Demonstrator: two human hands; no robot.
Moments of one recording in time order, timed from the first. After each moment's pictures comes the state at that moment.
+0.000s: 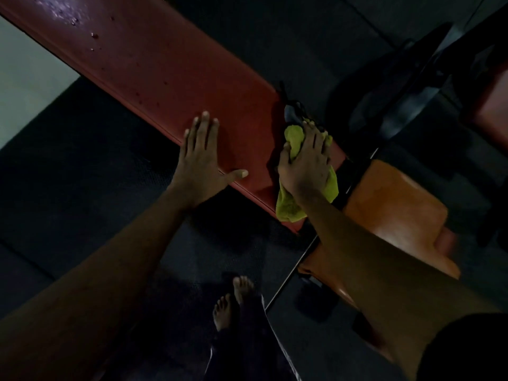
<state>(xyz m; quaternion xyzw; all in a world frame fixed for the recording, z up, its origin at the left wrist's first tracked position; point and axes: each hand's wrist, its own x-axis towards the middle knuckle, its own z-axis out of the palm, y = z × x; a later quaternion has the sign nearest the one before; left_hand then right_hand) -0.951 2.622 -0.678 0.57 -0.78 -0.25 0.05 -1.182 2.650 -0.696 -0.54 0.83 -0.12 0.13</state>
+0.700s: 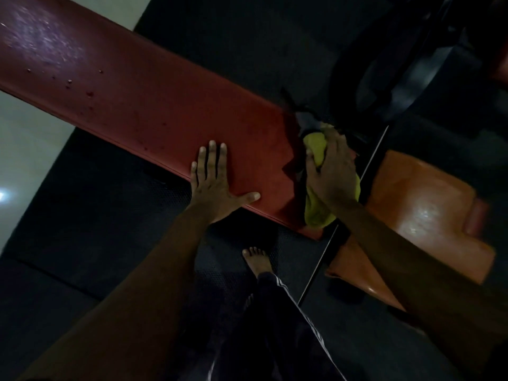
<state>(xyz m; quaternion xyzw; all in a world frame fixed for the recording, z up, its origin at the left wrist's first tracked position) -0.955 2.597 -0.682 0.54 -0.77 -0.33 -0.08 -1.222 2.652 -0.693 -0.53 0.82 -0.16 0.14</state>
